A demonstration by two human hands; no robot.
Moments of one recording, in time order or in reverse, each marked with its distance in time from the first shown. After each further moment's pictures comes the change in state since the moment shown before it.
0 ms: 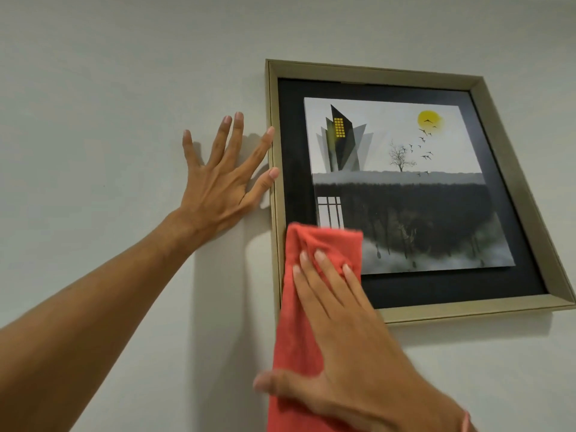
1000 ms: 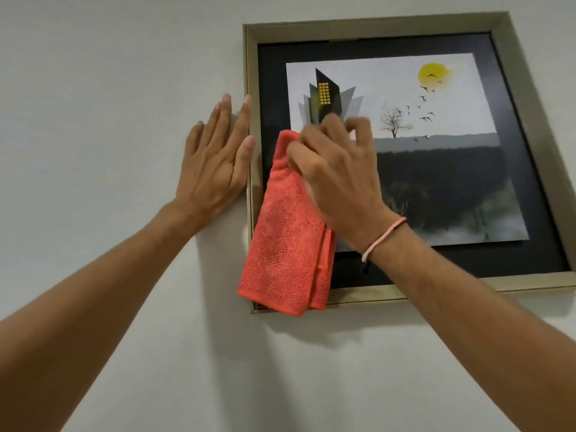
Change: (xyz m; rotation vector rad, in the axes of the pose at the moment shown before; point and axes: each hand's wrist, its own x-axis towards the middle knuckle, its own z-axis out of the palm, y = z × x) left_hand -0.006 0.033 -0.003 -0.180 0.007 -0.122; right_hand 0.112 0.070 -0.064 -0.367 0.718 -0.128
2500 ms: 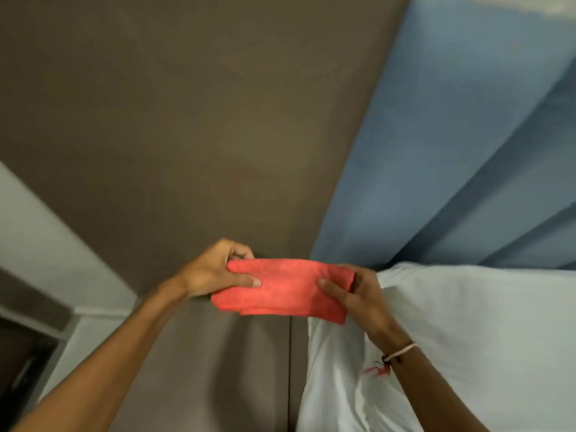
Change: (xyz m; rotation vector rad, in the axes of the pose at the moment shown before) left_hand -0.864 -0.098 -0.226 -1.077 -1.520 -1.040; right_hand -0.536 -0.530 -0.356 1.113 -1.502 1.512
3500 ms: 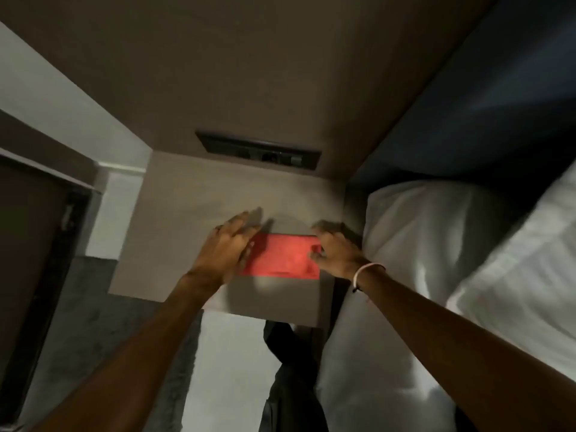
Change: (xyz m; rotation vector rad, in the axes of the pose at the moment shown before) left_hand -0.044 -0.297 0.168 0.663 0.011 -0.333; right_hand -0.009 0.288 0.177 -0.775 -0.706 0.310
